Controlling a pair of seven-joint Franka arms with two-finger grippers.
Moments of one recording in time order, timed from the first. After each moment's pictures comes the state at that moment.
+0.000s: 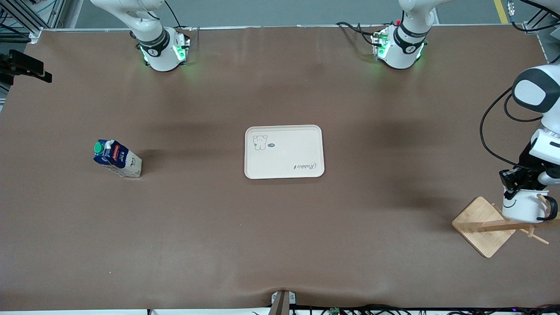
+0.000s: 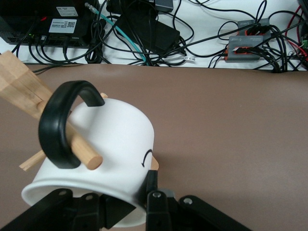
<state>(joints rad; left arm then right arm) 0.33 0.15 -0.19 -2.02 -0.10 2.68 0.20 -0.07 -0.01 -0.04 -1.43 0.04 1.19 -0.13</state>
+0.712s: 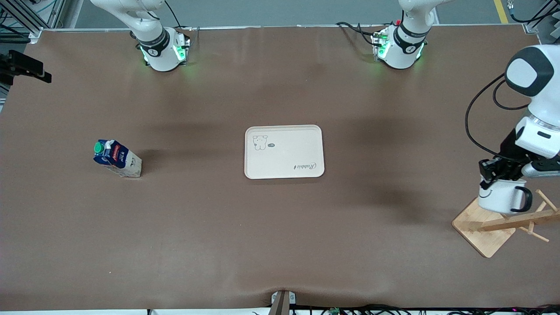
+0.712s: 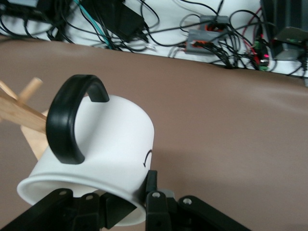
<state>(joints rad) 0.33 0.06 -0.32 -1.96 -0.11 2.43 -0.03 -0.07 -0.01 -0.04 -1.43 0.04 1.19 -0.13</state>
